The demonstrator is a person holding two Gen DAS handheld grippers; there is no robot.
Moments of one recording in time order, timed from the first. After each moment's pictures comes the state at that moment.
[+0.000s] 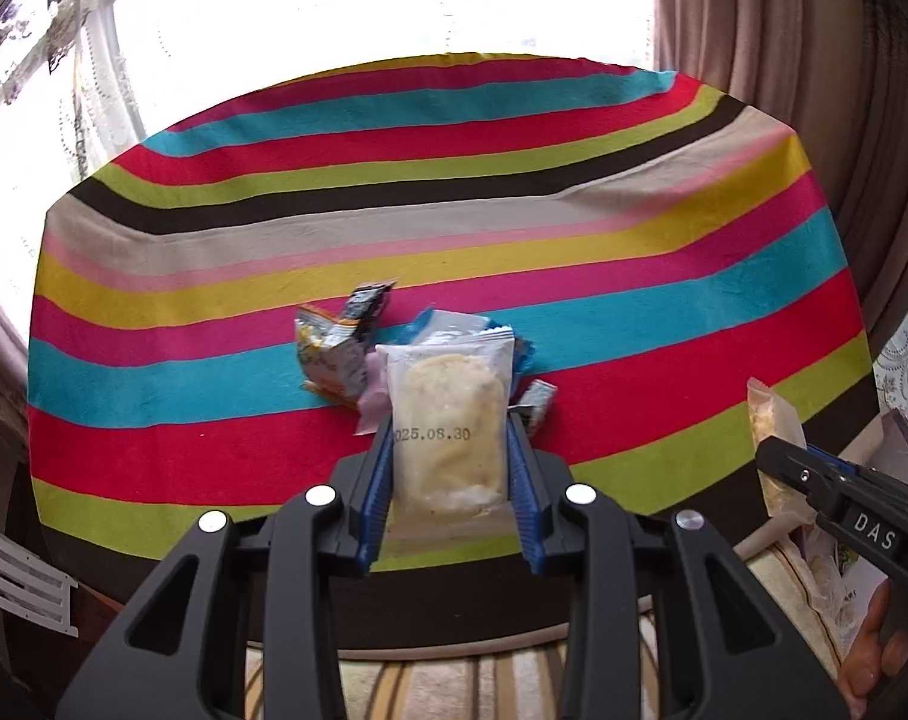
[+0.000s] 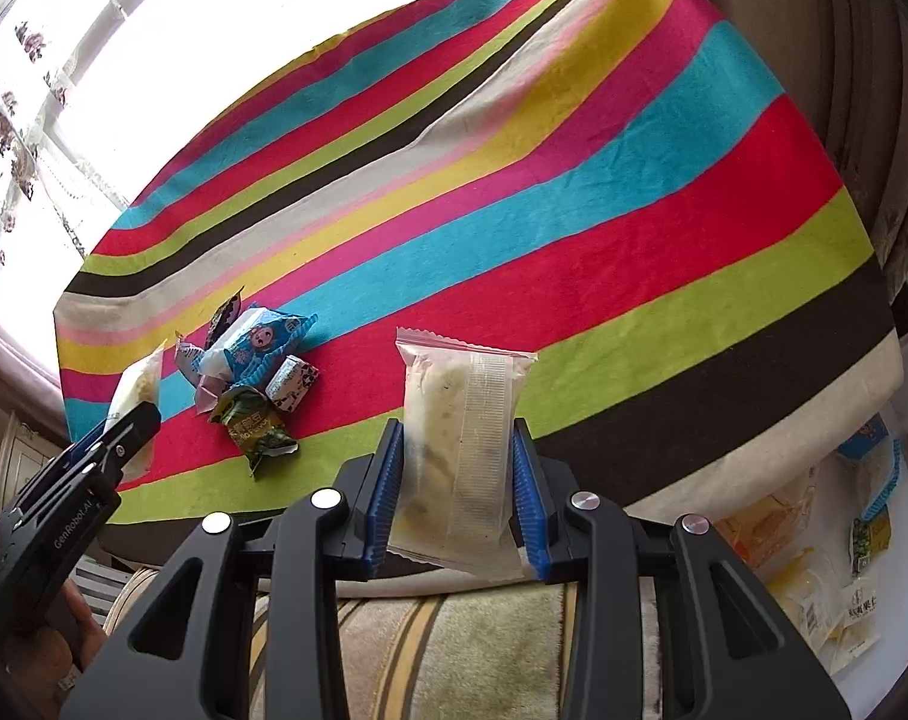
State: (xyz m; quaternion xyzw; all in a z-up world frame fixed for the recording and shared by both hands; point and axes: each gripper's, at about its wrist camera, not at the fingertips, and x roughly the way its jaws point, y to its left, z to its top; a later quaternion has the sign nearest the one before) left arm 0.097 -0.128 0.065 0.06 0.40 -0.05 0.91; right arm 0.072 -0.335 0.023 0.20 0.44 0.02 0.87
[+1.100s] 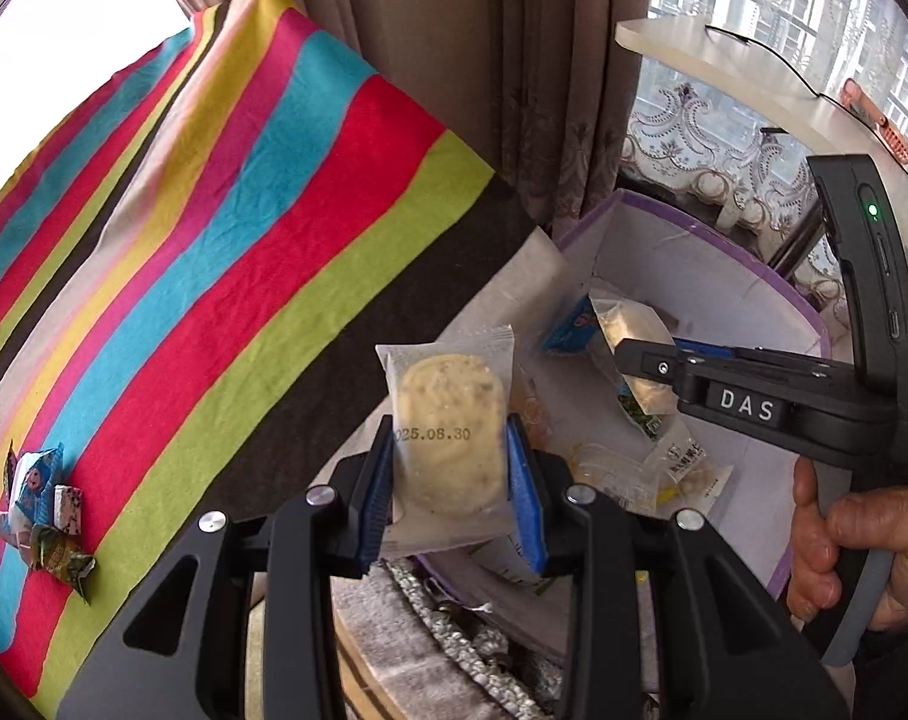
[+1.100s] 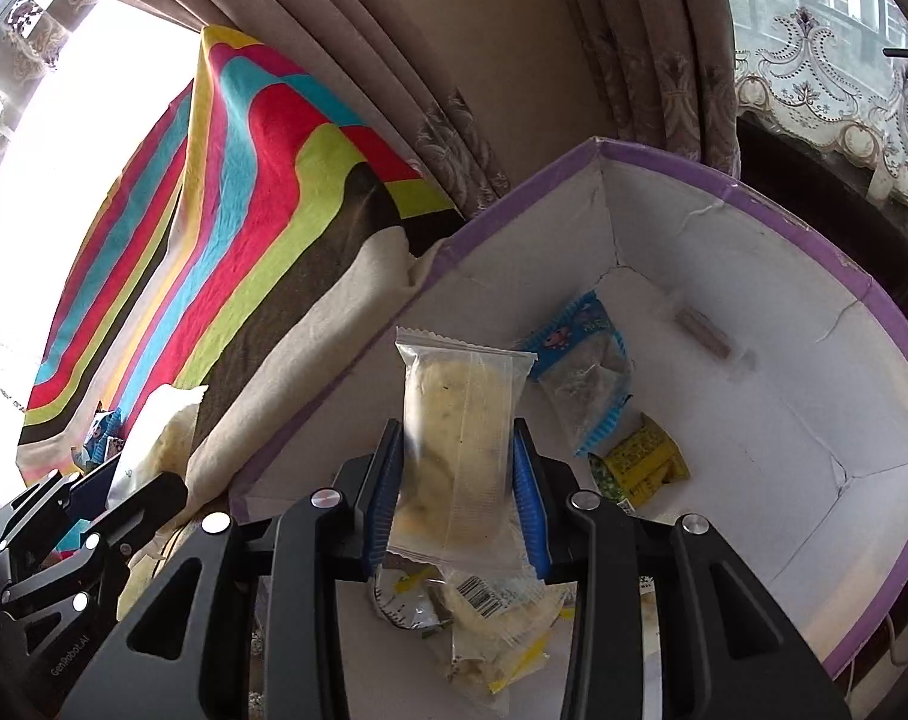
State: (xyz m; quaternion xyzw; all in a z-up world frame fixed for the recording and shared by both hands) left arm 0.031 -0.401 0.014 0.24 0.45 -0.34 0.79; right arm -0.042 -0.555 -0.047 0.33 0.44 -0.11 0.83
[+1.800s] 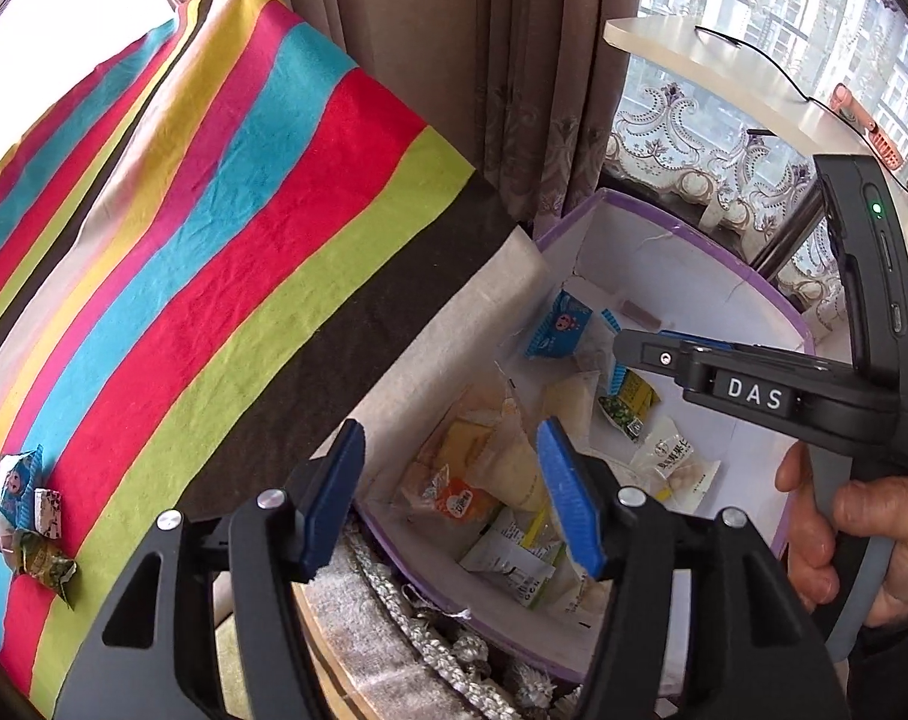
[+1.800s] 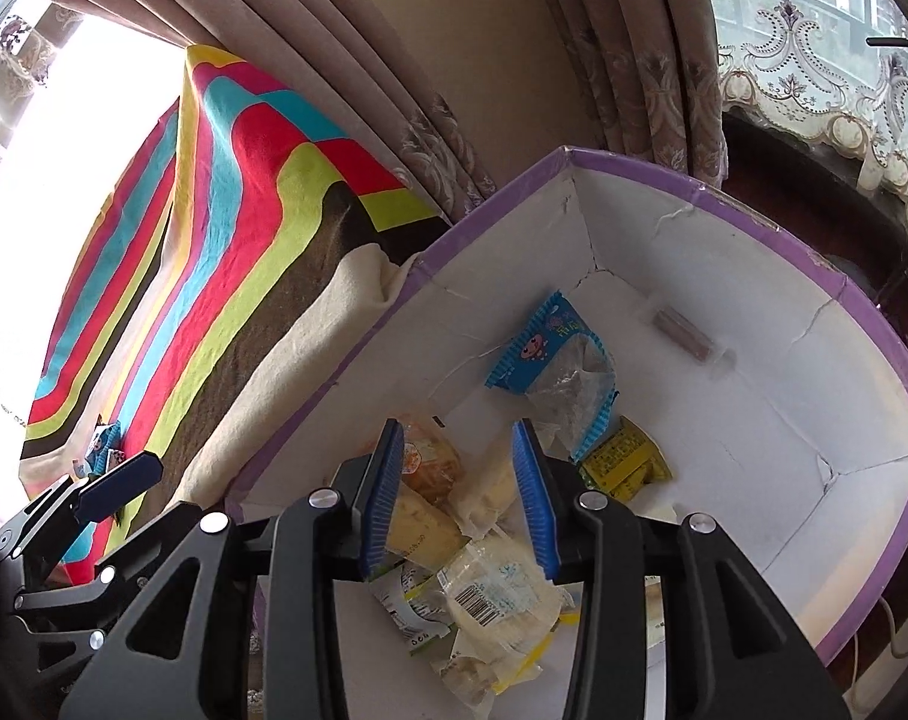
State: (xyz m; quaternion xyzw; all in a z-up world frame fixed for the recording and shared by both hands) left arm 0.037 -0.400 0.016 0.22 0.46 -0.35 0.79; right arm -0.046 -0.560 -0.039 0.34 0.43 -0.12 0.83
